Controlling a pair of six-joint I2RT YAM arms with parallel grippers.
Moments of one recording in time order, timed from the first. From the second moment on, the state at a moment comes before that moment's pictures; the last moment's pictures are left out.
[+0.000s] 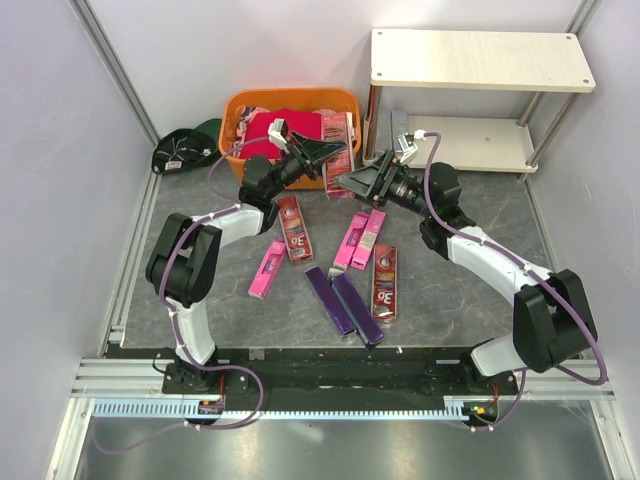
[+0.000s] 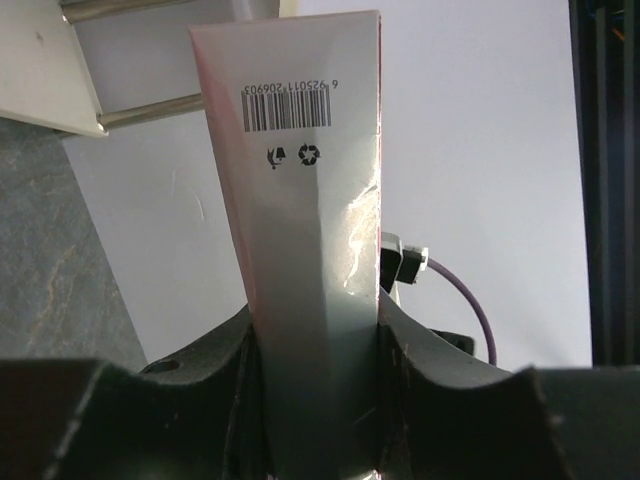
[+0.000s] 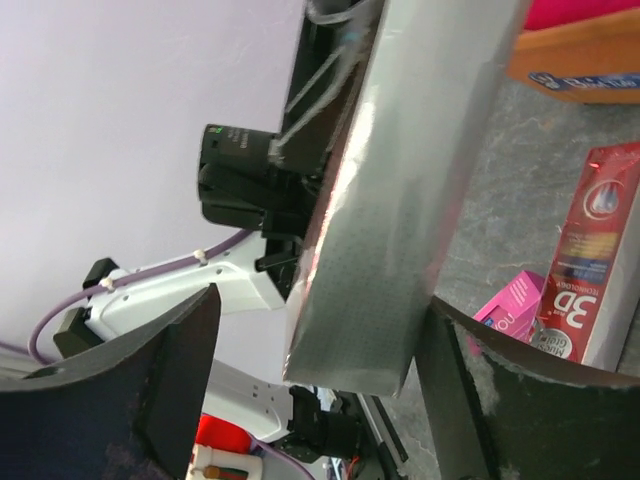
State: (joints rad) left arm -0.41 1.90 1.17 1.07 0.53 -1.63; right arm 0.41 1.44 0.94 0.58 -0.62 1.12
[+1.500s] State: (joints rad) left arm -0.38 1.58 1.22 -0.09 0.29 -0.61; right arm 0.32 1.35 0.82 0.31 -0.60 1.02
